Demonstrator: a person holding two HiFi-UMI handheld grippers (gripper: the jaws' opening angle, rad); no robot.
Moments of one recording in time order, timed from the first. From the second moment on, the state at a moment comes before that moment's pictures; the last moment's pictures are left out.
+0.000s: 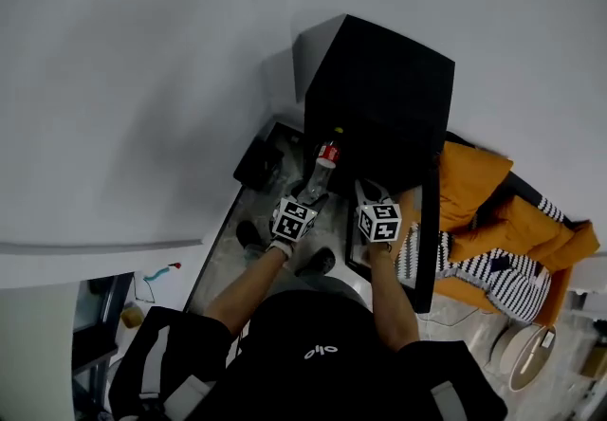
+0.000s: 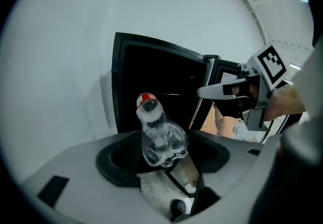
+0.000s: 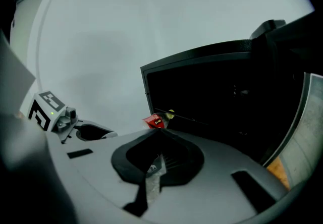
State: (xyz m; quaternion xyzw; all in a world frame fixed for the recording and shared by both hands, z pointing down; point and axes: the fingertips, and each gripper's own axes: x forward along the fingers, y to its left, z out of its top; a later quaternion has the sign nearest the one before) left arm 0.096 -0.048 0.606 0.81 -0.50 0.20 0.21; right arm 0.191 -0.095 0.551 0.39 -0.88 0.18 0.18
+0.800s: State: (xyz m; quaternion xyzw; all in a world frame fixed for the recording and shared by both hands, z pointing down) left arm 0.011 0.031 0.562 0.76 -0.58 0.18 0.22; right arm 0.092 -0.076 0.541 0.30 -0.92 0.17 0.19
